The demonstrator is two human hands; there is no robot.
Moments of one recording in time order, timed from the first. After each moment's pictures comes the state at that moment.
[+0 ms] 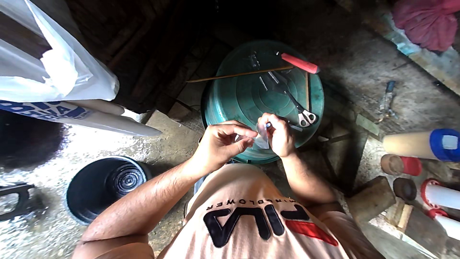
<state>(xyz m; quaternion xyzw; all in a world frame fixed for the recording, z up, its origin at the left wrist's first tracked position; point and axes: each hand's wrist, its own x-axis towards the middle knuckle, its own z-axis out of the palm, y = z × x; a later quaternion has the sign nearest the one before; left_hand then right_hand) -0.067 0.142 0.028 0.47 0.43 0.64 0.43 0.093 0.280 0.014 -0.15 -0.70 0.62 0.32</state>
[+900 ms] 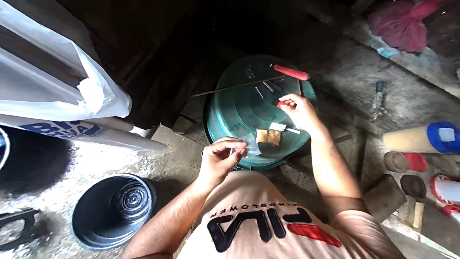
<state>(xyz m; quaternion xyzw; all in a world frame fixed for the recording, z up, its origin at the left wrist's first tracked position) -0.050 0.120 0.003 0.40 0.41 0.72 0.39 0.128 0.389 0.036 -0.38 -0.85 0.34 0.14</state>
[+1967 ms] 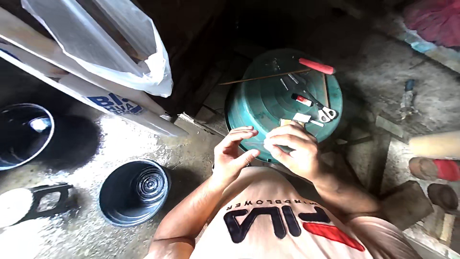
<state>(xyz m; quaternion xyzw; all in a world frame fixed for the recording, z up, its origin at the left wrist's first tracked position) -0.055 0.067 0.000 0.41 0.39 0.78 0.27 0.095 0.200 0.064 -0.05 -0.87 0.32 0.38</state>
